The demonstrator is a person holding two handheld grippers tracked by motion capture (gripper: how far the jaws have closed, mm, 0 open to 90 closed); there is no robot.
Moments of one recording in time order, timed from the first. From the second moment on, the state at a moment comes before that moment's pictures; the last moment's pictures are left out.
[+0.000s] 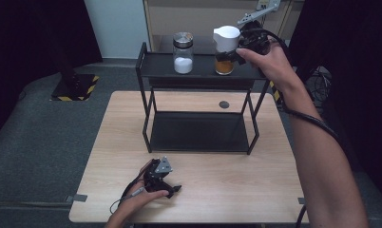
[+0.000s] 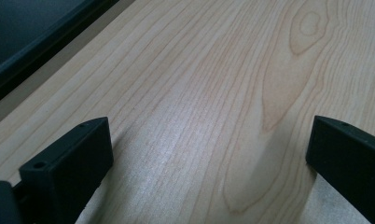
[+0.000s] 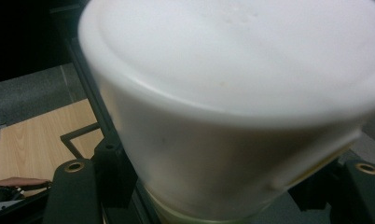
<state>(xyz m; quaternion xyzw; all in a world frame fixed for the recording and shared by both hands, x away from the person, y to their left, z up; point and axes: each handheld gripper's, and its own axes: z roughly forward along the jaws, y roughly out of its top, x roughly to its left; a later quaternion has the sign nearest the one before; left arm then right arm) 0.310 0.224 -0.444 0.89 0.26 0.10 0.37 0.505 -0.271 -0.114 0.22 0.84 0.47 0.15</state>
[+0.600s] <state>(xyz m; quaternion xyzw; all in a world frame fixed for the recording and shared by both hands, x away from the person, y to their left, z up) 0.310 0.224 -0.444 0.89 0.26 0.10 0.37 0.505 -0.277 -0.121 0.24 0.83 0.48 0.15</state>
